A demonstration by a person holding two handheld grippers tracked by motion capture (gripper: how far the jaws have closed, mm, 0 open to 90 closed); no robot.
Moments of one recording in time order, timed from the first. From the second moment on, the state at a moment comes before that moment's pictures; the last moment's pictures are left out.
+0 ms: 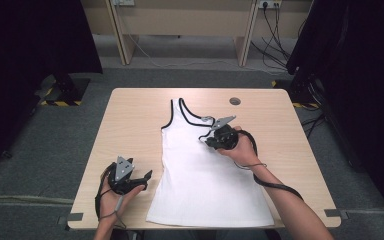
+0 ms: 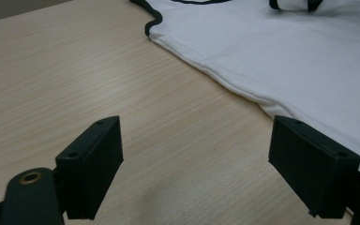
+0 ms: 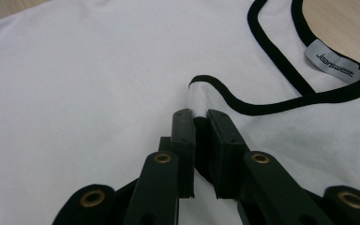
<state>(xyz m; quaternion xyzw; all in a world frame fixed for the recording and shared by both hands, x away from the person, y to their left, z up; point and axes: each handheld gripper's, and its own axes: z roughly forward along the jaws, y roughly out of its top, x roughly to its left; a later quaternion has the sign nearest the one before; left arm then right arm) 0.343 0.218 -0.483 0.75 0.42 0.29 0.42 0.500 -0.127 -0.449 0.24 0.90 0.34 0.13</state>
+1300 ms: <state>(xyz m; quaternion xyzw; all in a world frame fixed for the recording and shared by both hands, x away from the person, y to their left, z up) 0.343 0.217 -0.483 0.75 0.42 0.29 0.42 0.512 -0.148 -0.457 0.33 0.87 0.33 0.14</state>
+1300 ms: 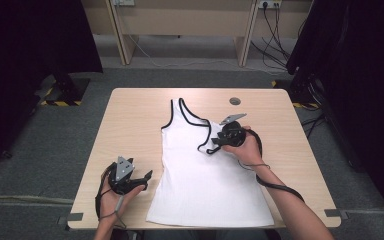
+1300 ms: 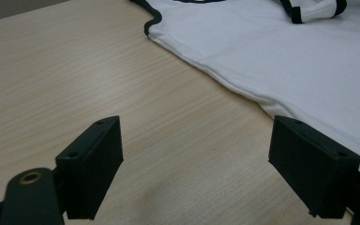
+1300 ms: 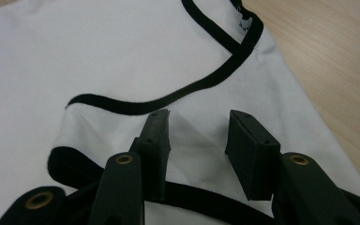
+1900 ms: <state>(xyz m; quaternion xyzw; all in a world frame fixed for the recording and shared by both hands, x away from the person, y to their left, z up) 0.343 0.216 -0.483 0.75 0.42 0.29 0.42 0.510 -0.149 -0.463 0.34 0.87 0.32 0.14</state>
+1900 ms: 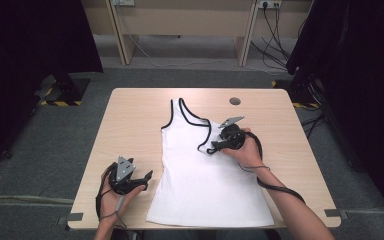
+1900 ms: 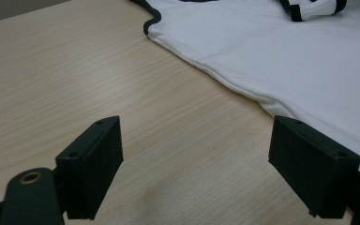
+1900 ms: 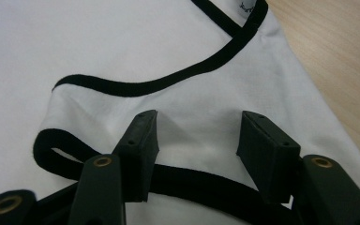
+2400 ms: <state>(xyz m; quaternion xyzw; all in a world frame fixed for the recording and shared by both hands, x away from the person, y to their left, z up) 0.343 0.216 -0.483 0.75 0.42 0.29 0.42 0.502 -0.164 -0.445 0.36 0.86 0.33 0.14</state>
